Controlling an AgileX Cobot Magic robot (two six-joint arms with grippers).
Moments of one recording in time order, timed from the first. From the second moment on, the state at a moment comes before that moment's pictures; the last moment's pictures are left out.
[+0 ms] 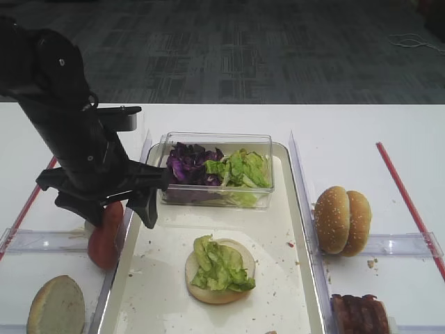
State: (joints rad) left arm -0.40 1.73 -1.13 -0.18 0.91 -0.16; right arm -0.04 -0.02 -0.48 0.05 1.12 -0.06
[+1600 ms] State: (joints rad) left arm -0.41 1.79 -1.13 -0.05 0.94 -0.21; right arm -0.04 -0.02 -0.48 0.05 1.12 -0.06
